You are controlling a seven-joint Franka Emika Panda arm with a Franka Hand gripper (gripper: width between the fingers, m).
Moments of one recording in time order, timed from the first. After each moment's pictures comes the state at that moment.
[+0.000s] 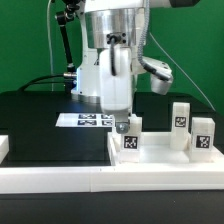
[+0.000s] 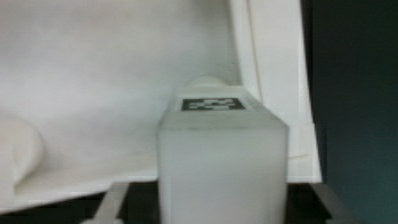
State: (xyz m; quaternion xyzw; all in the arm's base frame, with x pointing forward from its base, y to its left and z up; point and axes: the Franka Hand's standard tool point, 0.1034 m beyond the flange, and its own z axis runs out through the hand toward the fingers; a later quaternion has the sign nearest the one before) arm 0.626 -0.003 0.081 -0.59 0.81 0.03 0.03
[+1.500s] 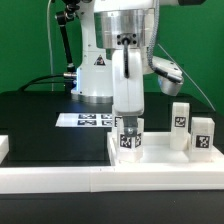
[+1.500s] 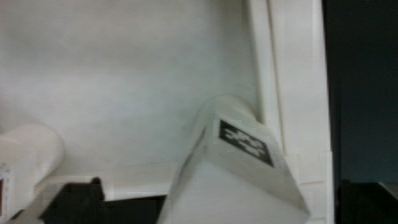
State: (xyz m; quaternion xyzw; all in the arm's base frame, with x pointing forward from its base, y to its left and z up) arm 0.622 0.007 0.082 -0.69 0.72 0.04 0.02
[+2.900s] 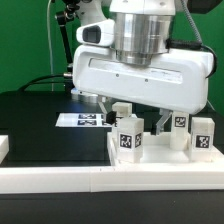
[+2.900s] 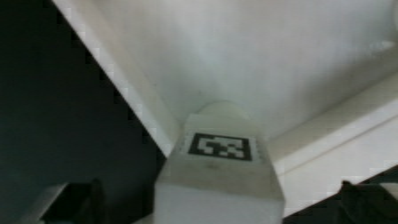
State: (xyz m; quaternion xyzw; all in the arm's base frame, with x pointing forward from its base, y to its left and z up) arm 0.623 0.009 0.079 -0.96 0.26 0.03 -0.02
